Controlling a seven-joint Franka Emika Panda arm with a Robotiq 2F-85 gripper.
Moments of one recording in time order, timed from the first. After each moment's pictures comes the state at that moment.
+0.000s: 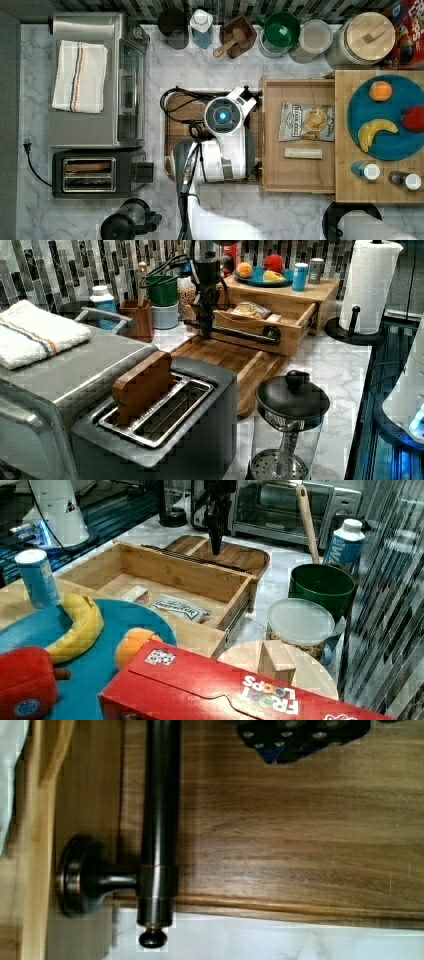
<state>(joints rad) -0.13 0.17 0.15 -2.29 -0.13 0.90 -0.75</state>
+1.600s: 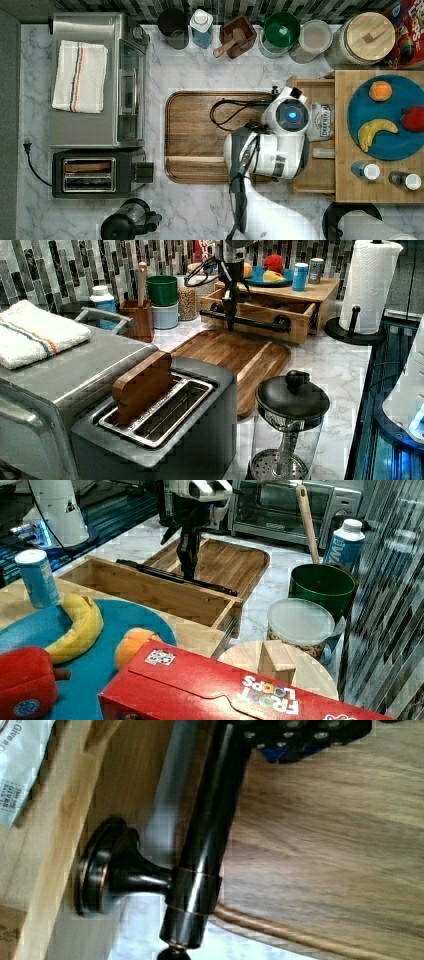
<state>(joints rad) -0.31 0.26 0.06 -2.24 -0.10 0.92 -1.20</state>
